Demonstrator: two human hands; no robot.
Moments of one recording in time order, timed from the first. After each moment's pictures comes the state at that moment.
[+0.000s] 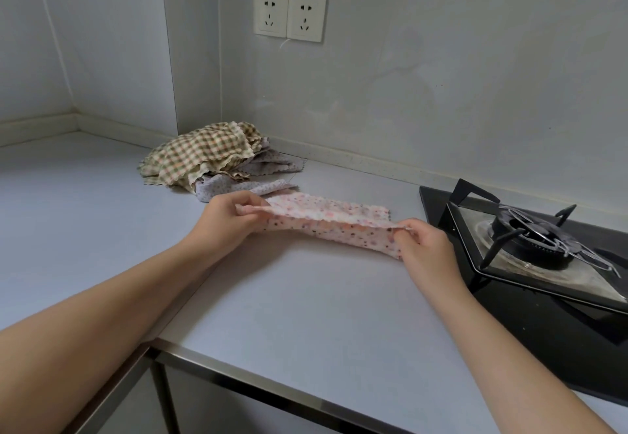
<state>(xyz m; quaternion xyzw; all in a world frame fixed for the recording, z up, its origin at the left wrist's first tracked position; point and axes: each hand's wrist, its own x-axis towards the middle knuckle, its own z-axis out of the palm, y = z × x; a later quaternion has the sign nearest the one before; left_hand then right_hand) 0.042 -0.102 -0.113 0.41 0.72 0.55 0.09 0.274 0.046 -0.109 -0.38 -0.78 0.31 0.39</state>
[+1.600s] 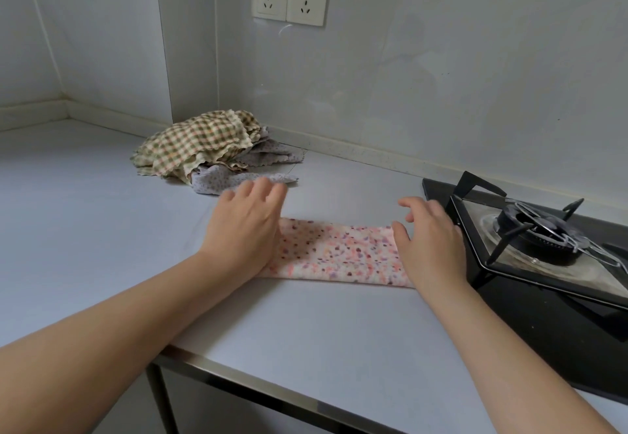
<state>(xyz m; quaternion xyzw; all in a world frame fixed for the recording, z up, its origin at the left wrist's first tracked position) 0.067 -0.096 -0.118 0.54 0.77 0.15 -0.31 0.267 0.046 -0.105 -0.41 -0.85 0.01 0.34</state>
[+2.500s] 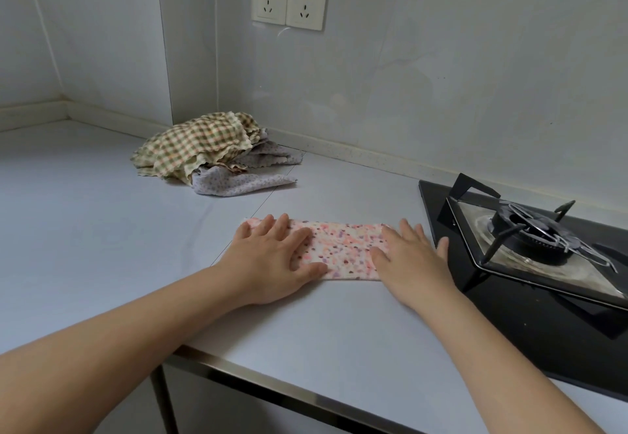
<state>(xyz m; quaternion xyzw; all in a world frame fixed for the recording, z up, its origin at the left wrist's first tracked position) 0.095 -0.100 -0.125 0.58 0.82 0.05 0.02 0.266 0.033 -0.112 -0.45 -0.89 0.02 0.06</state>
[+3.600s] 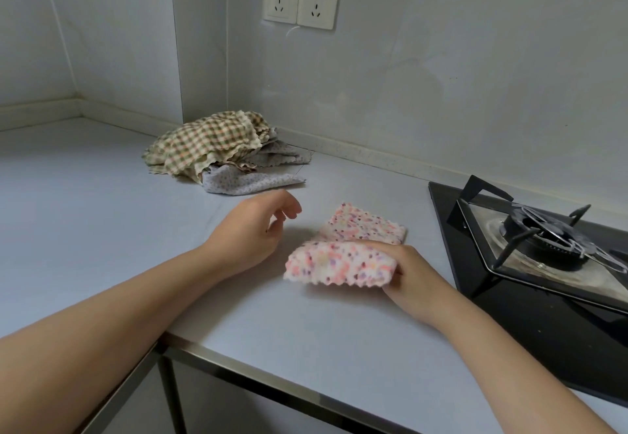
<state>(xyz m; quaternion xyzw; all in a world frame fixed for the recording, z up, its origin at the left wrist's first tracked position) 0.050 -0.102 -0.122 0.59 0.70 0.40 -0.03 0.268 0.017 -0.111 -0.14 -0.92 0.32 0.18</state>
